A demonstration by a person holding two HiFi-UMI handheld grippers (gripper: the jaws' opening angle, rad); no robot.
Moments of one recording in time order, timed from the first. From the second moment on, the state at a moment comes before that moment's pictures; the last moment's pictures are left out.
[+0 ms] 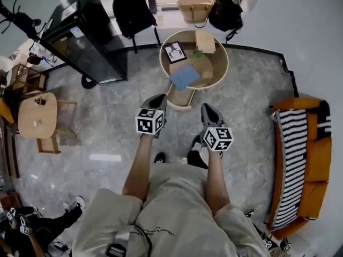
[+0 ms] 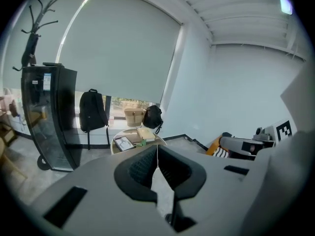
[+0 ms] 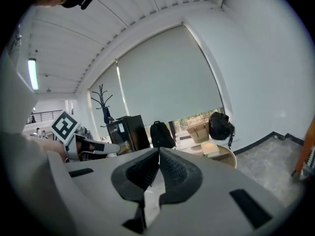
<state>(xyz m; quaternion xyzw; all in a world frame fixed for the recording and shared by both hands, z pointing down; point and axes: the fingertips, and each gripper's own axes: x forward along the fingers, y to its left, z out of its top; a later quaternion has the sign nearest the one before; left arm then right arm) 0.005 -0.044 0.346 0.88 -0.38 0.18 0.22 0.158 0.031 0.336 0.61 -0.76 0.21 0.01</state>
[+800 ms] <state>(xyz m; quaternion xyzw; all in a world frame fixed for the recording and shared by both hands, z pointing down) 0.105 -0.072 0.359 0.82 -0.49 0.15 0.24 0.250 -0.069 0.329 0.47 -0.86 0.21 -0.02</state>
